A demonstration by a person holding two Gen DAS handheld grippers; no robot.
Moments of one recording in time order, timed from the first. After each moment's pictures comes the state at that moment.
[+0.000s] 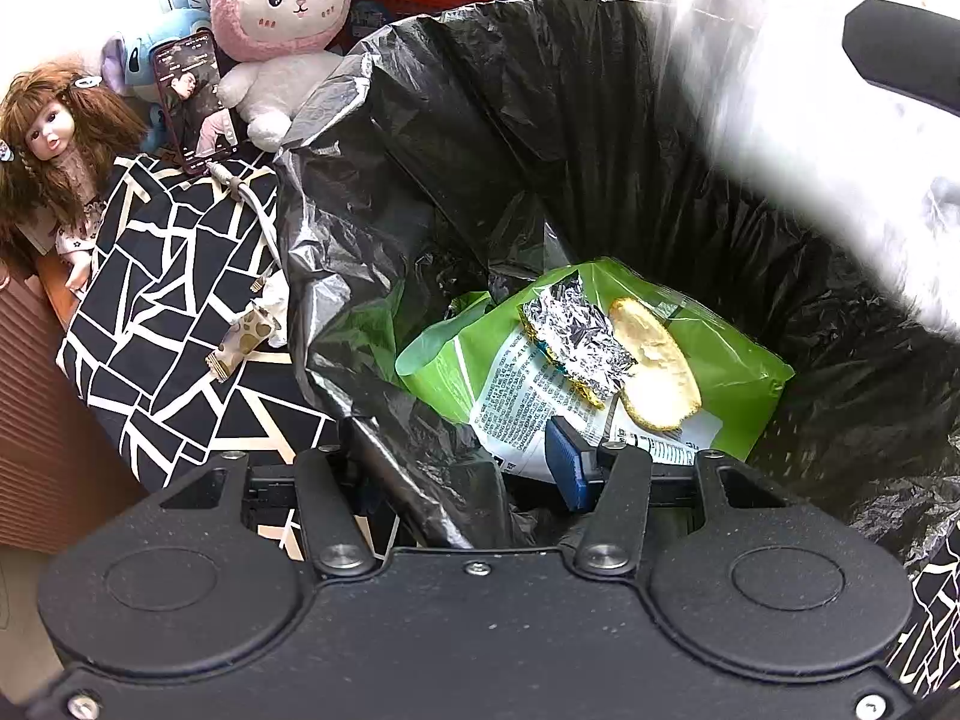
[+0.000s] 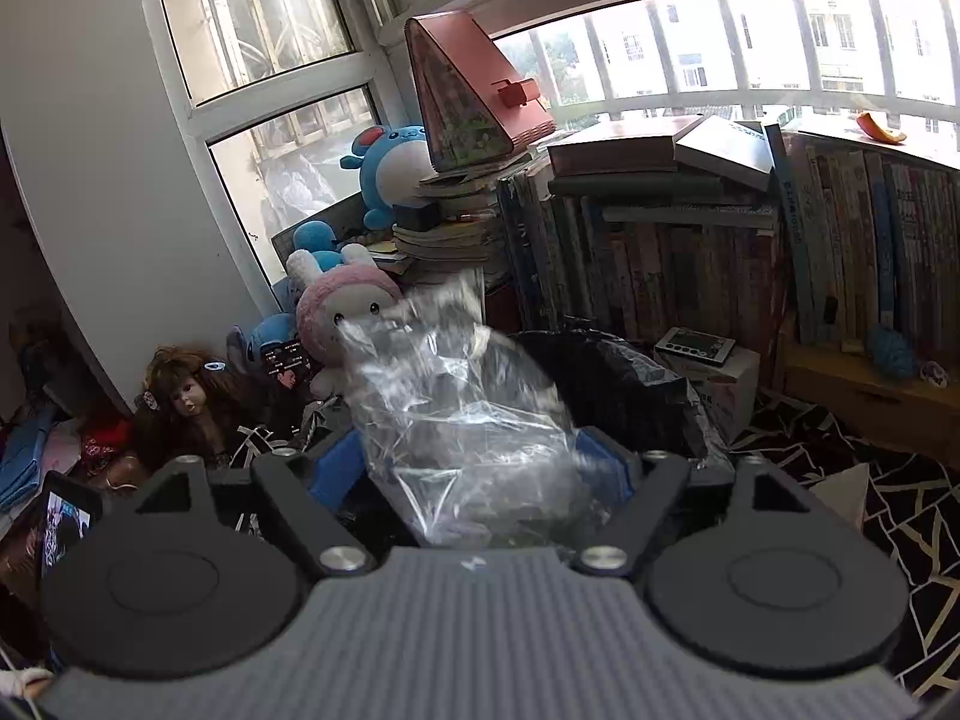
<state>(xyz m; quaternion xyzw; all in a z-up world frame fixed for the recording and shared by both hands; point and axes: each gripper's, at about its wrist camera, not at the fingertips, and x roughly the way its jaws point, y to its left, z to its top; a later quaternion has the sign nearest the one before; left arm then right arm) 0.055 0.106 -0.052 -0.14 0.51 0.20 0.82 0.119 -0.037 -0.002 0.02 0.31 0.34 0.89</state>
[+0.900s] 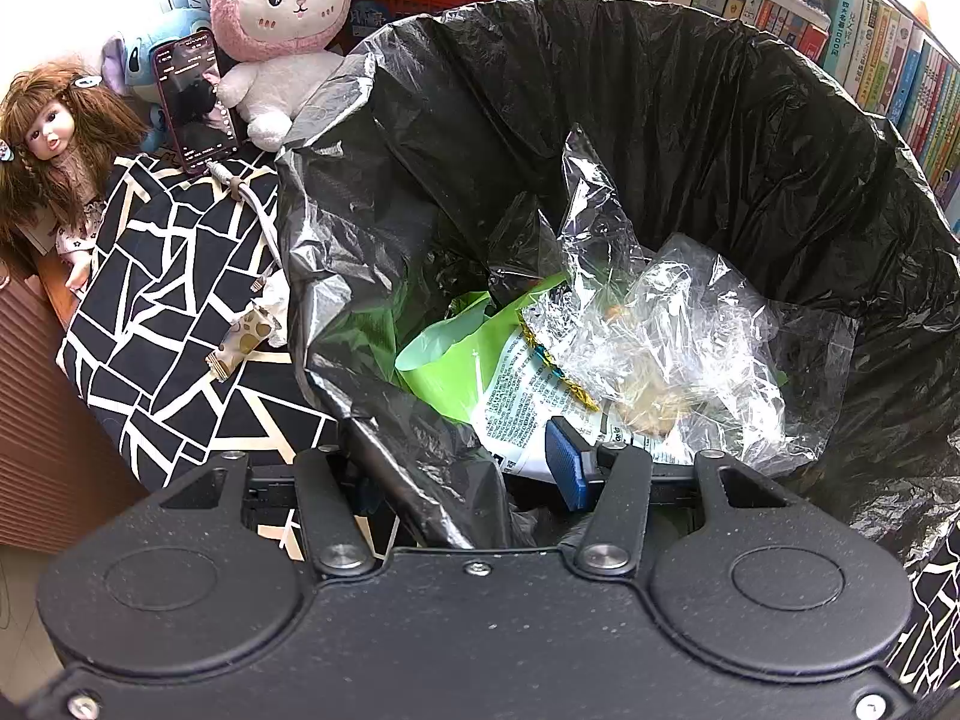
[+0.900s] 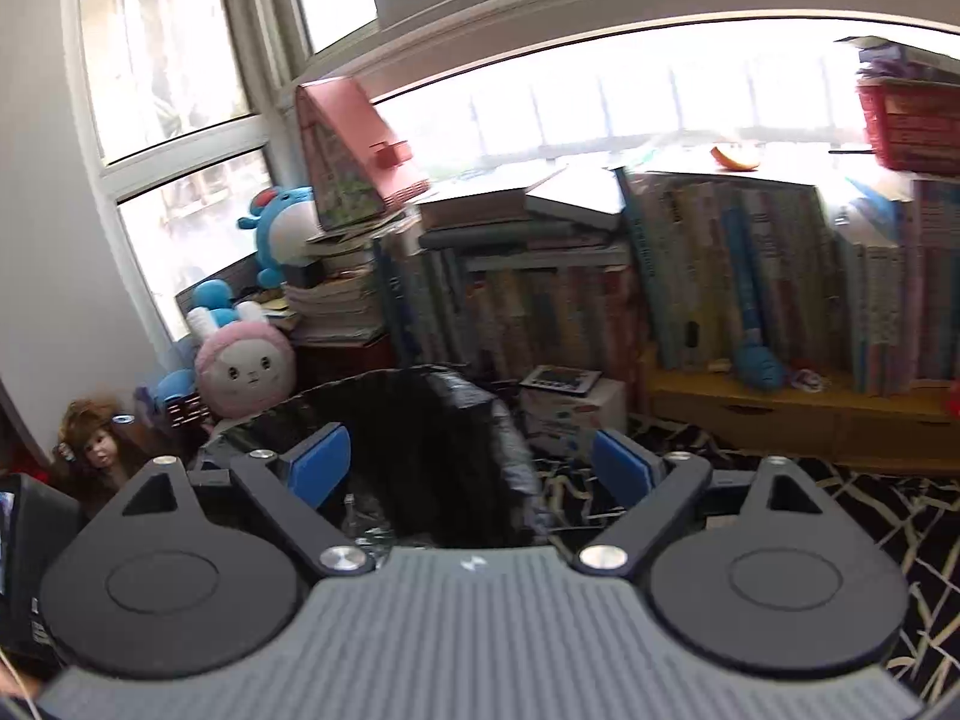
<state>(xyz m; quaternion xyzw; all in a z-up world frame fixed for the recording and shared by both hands) 0.055 0.106 -0.052 -0.14 0.51 0.20 0.82 0.111 -0.103 0.000 0.03 0.25 0.23 0.94</state>
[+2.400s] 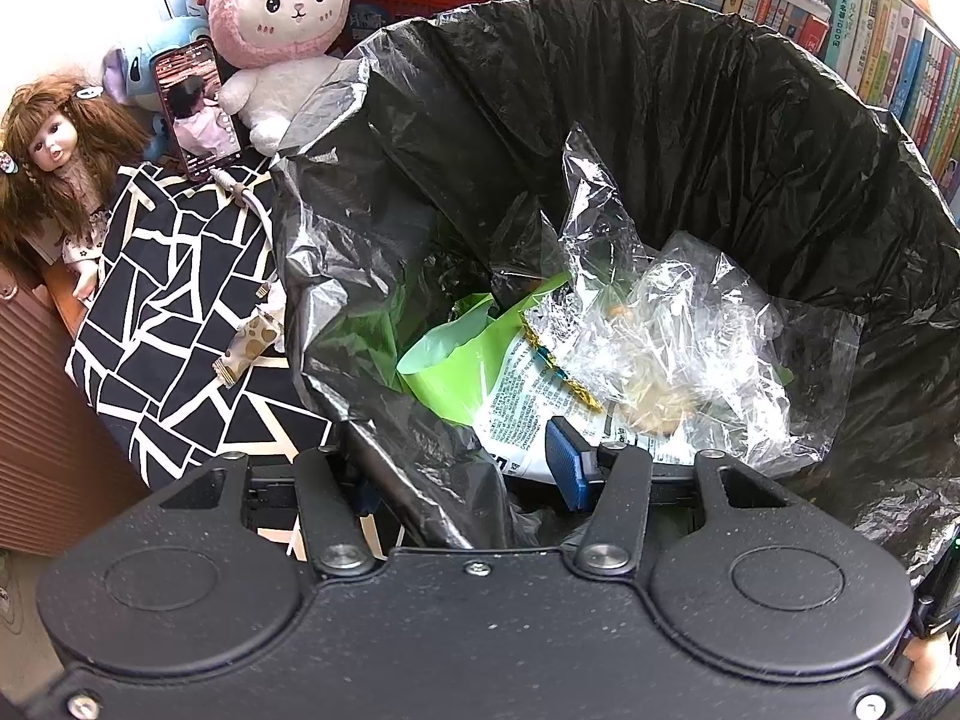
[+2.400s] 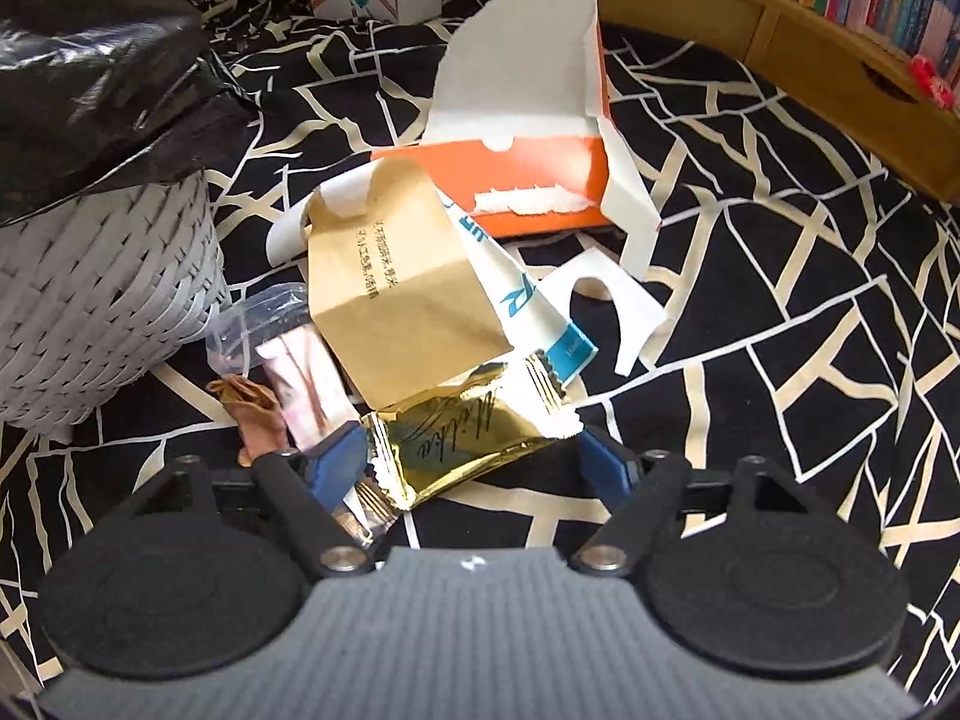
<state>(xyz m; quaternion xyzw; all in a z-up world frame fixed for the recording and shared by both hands) 0.055 0.103 -0.052 -0.13 0.52 0.21 0.82 0.143 -0.161 -0.224 -0.09 0.54 0.10 0.83</state>
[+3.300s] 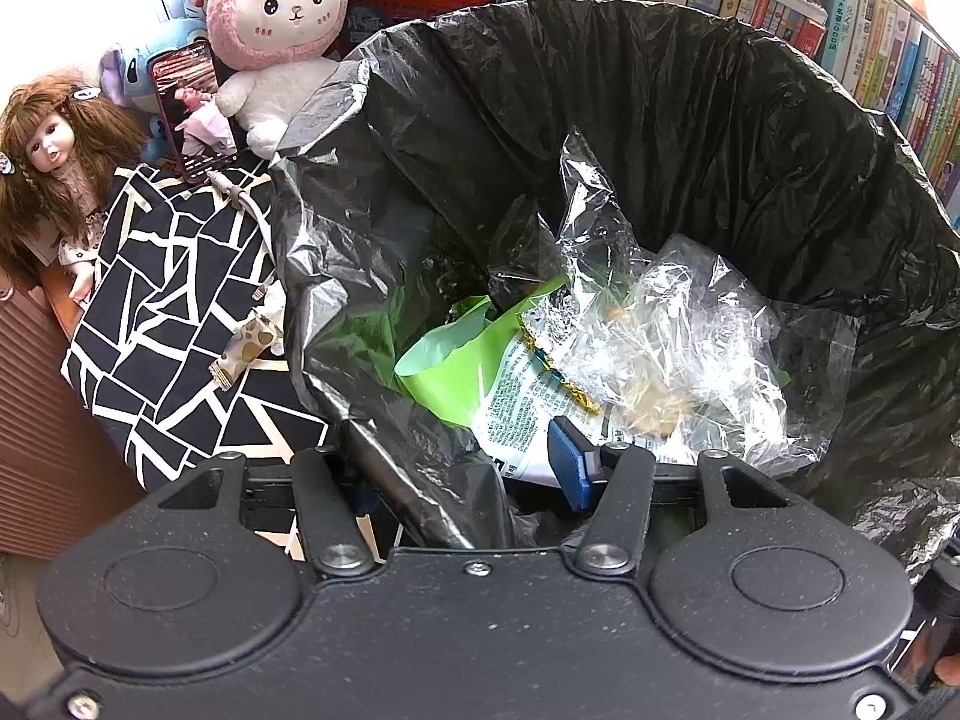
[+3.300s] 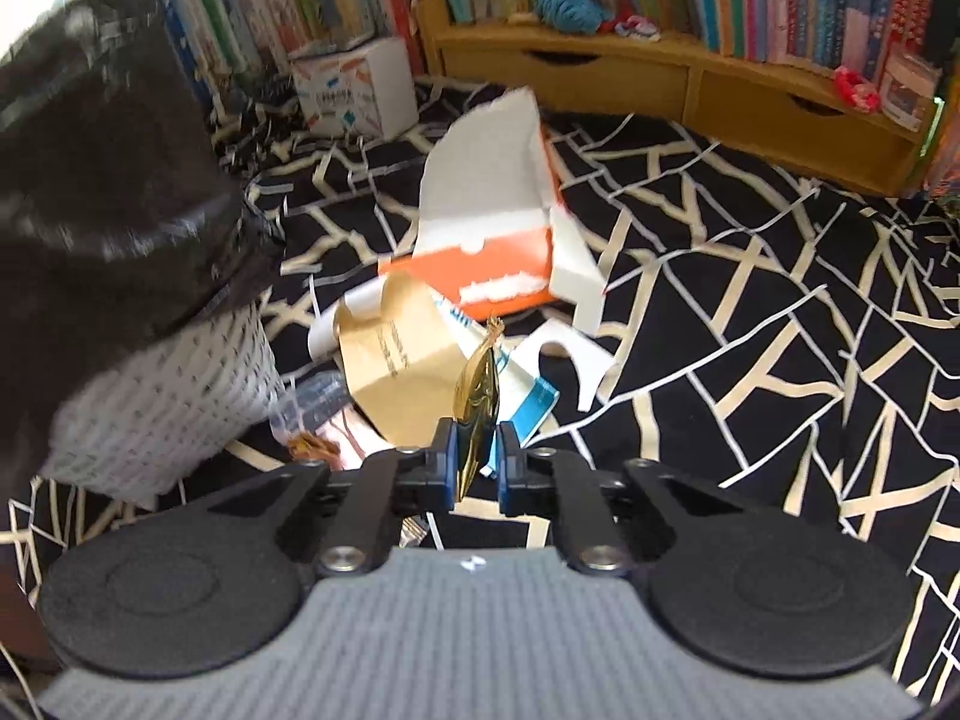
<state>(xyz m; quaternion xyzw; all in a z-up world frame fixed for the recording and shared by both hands) 0.056 0.103 -0.051 -0.13 0.51 0.20 0.82 0.119 -0.182 -0.164 -0.01 0.48 0.09 0.87</state>
